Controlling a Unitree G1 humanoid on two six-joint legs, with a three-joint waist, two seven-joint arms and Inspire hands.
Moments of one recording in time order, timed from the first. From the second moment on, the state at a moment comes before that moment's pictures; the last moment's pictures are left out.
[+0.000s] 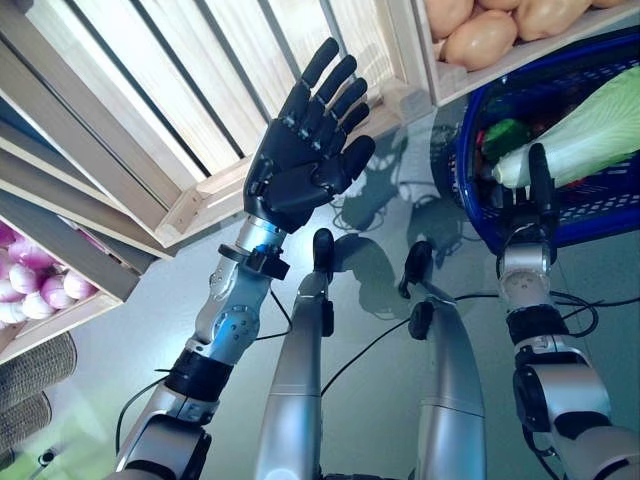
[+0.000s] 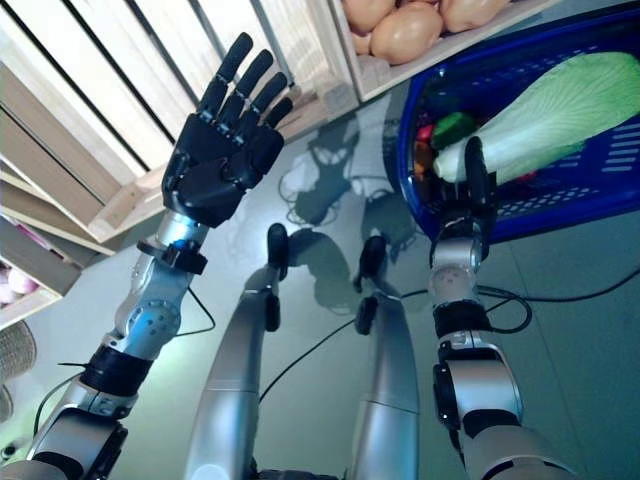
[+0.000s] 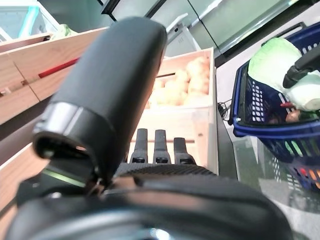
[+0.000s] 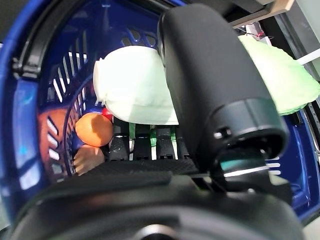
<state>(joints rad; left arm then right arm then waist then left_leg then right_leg) -0.52 0.41 -0.24 -0.01 -1.05 -0.22 -0.24 -0.84 -0.37 -0.07 0.78 1.39 -0.31 -0.31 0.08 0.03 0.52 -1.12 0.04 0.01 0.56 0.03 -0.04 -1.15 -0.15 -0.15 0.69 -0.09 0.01</state>
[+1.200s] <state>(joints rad) -0.40 0.46 -0.23 -0.02 -1.08 -0.14 -0.34 -0.60 -0.33 0.01 0.86 1.18 -0.34 -0.34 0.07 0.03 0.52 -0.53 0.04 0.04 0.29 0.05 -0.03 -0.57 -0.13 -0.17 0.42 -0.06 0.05</state>
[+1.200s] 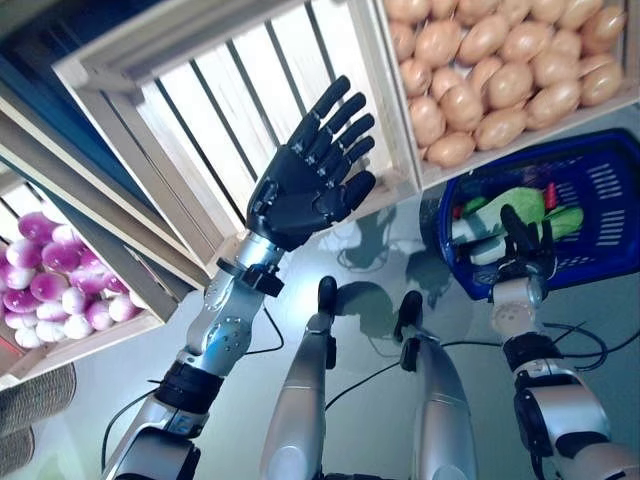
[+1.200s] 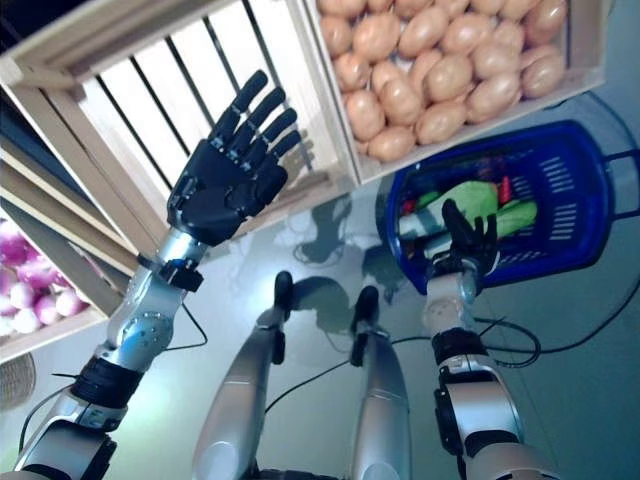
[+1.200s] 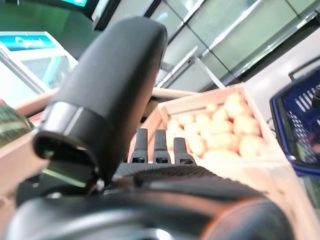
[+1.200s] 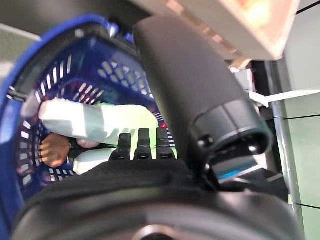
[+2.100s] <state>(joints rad) -0.02 0.43 -0.34 0.55 -0.45 0.05 -0.40 0.00 -0.32 0.24 0.83 0.36 -0.03 0.04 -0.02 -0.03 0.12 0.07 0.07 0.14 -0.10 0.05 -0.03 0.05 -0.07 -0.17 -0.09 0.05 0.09</state>
